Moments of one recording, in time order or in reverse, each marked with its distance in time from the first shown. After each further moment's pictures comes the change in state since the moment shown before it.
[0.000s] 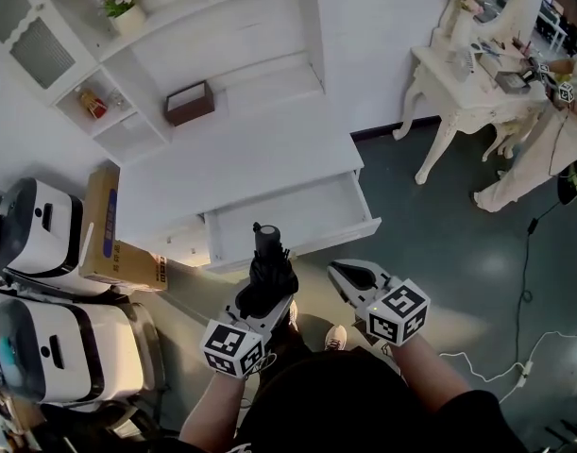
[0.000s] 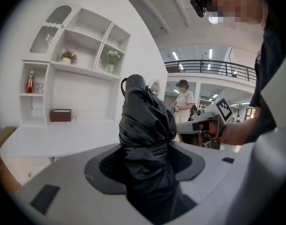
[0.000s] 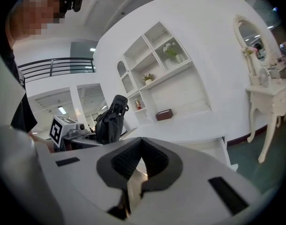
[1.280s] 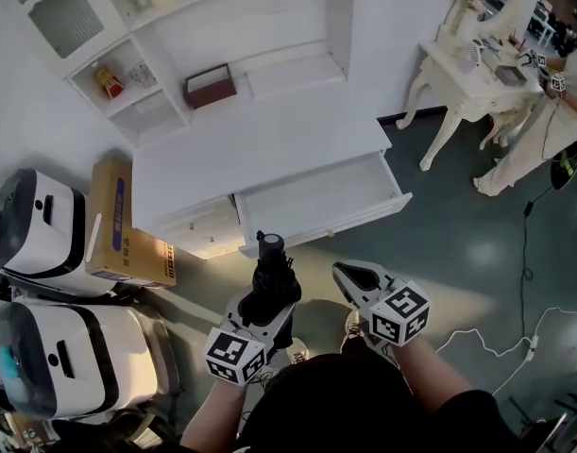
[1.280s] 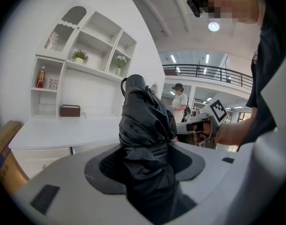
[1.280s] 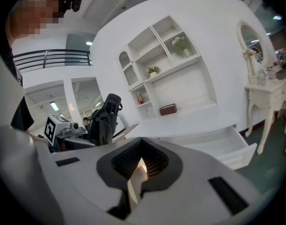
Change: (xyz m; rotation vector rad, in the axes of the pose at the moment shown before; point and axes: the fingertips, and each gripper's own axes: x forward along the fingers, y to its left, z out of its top) left arm -0.137 0.084 -0.045 -0.027 -0.003 -0.075; right arm 0.085 0.124 -0.045 0.001 0.032 -0.094
